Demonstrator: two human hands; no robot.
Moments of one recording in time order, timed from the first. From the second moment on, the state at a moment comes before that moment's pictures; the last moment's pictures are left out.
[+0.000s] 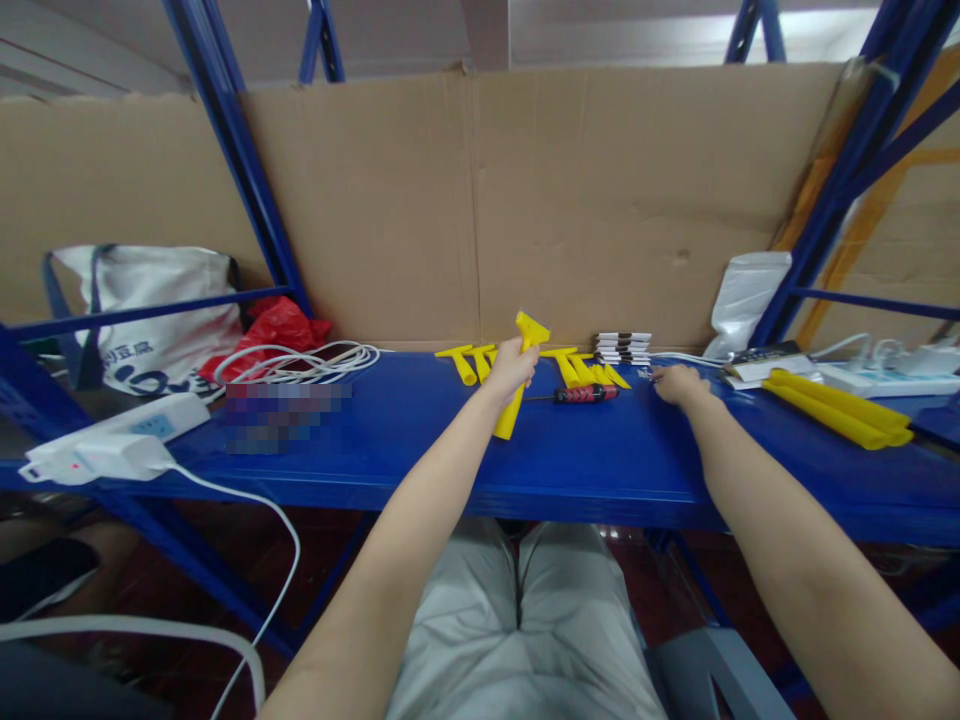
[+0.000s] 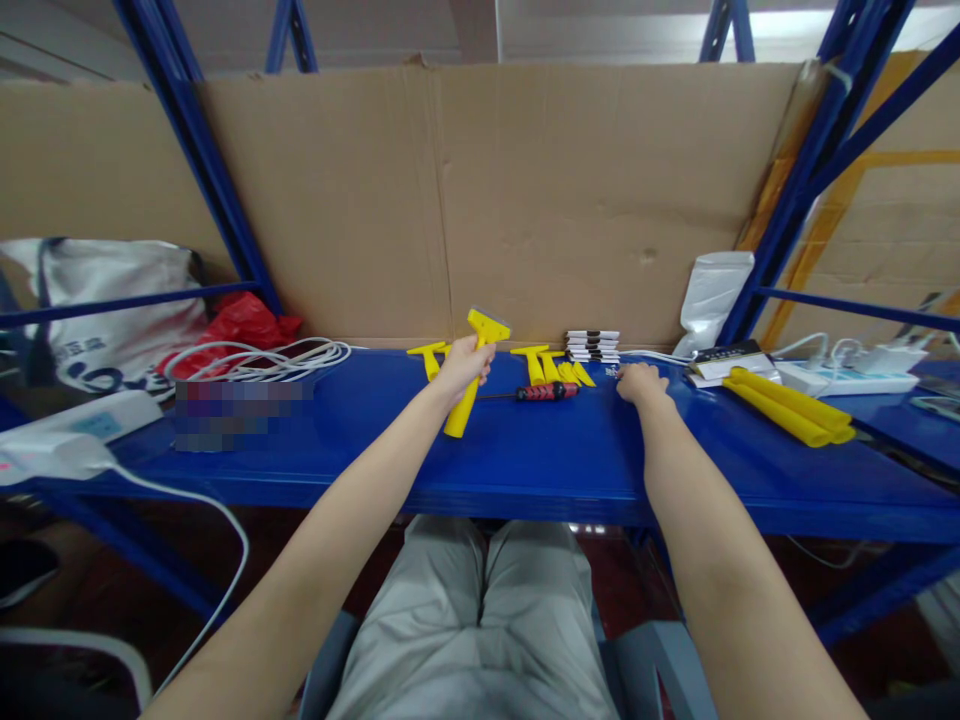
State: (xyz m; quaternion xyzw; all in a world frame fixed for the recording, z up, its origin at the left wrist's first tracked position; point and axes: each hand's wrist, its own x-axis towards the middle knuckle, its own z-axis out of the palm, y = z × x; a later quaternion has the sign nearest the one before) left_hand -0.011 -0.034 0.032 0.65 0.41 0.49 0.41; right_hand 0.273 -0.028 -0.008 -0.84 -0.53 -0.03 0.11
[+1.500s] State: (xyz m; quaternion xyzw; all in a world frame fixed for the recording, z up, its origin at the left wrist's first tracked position) left_hand -0.002 -0.045 0.023 0.58 0.36 0.31 0.66; right_hand 0.168 -0.040 0.013 -0.53 -0.72 0.12 0.43
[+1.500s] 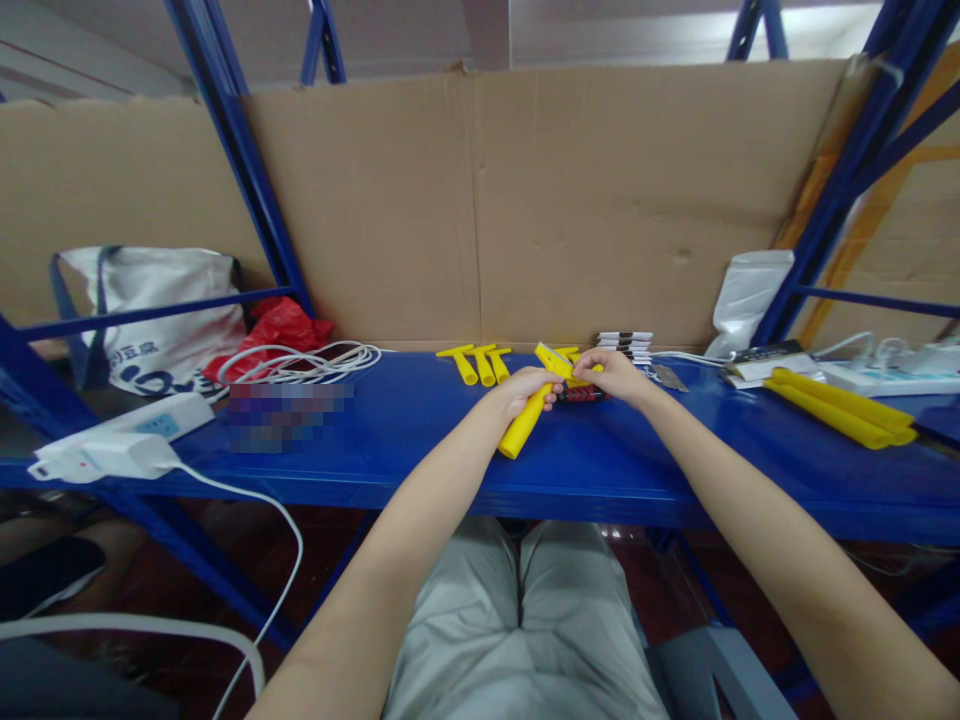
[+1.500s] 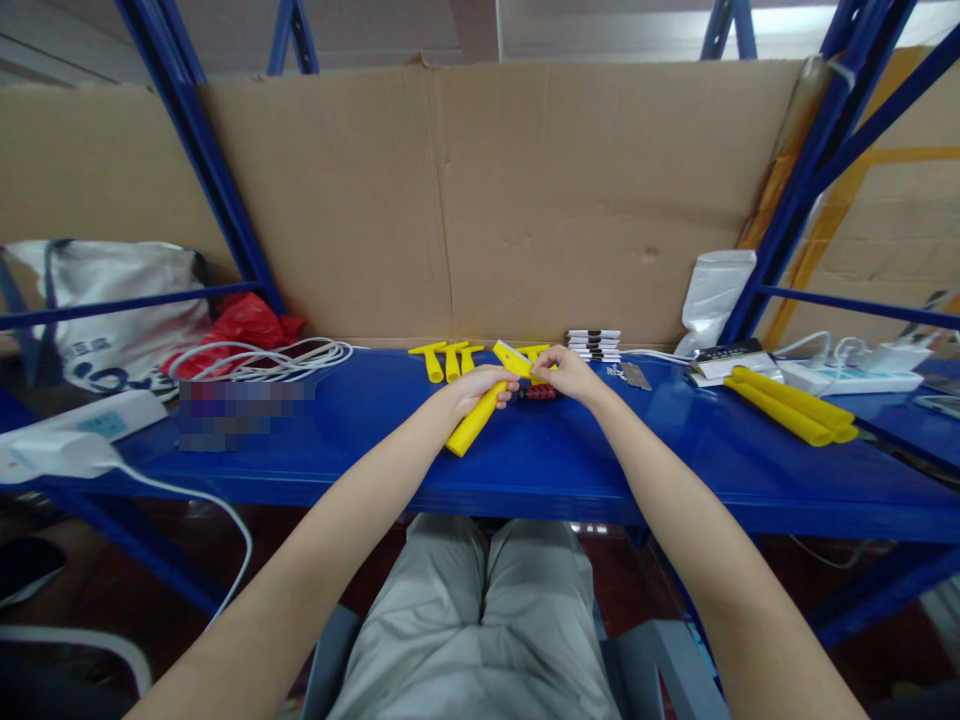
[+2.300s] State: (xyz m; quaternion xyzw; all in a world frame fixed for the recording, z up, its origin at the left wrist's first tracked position) left_hand -0.002 -0.046 0.025 0.55 0.34 0.32 0.69; right_hand 0.165 -0.028 -0.001 -0.60 -0.65 0.17 0.42
